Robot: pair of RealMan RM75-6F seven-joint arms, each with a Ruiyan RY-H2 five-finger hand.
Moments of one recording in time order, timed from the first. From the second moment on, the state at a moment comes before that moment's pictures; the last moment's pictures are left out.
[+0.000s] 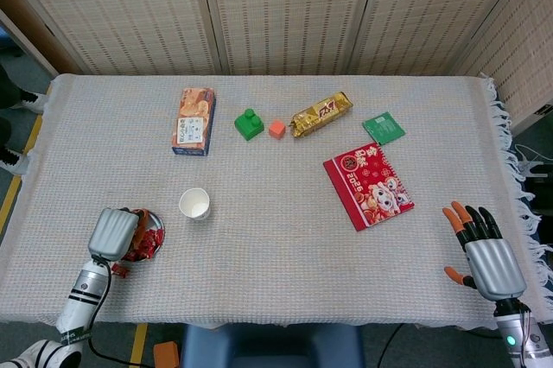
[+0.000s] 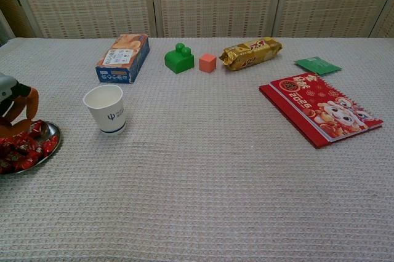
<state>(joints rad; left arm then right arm) -0.41 -1.53 -0.08 -1.25 1.45 1.27 0.32 0.10 -1.15 0.00 -1.60 -1.56 1.42 -0.14</state>
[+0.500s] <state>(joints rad) -0.57 -1.54 -0.20 -1.41 1.47 1.22 0.41 0.11 -1.16 0.00 -1.59 -1.54 1.40 -0.15</state>
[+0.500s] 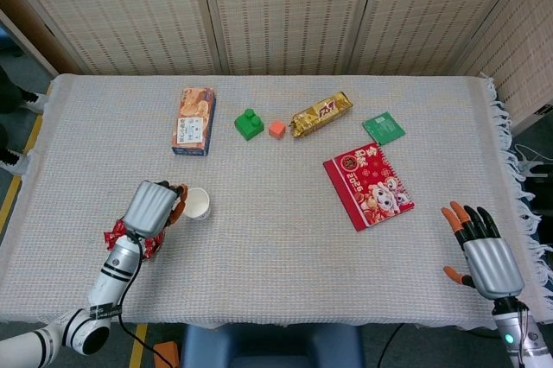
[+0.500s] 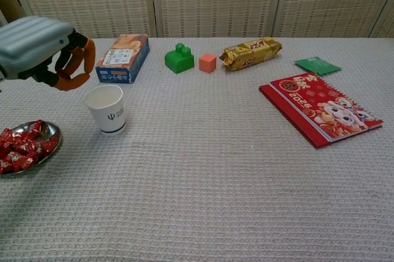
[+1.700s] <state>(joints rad) -0.66 -1.56 -0.16 -1.38 1.43 1.13 0.34 0.10 -1.15 0.00 -1.60 -1.54 1.40 -0.15</state>
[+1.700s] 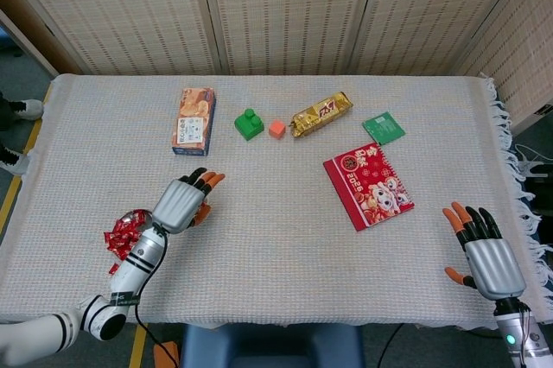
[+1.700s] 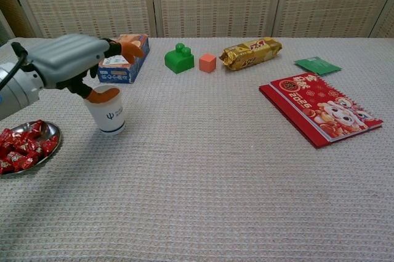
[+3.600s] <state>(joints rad) -0.37 -1.42 0.04 -1.34 1.33 1.11 0.42 0.11 -1.15 -0.02 -1.61 -1.57 1.40 -0.16</state>
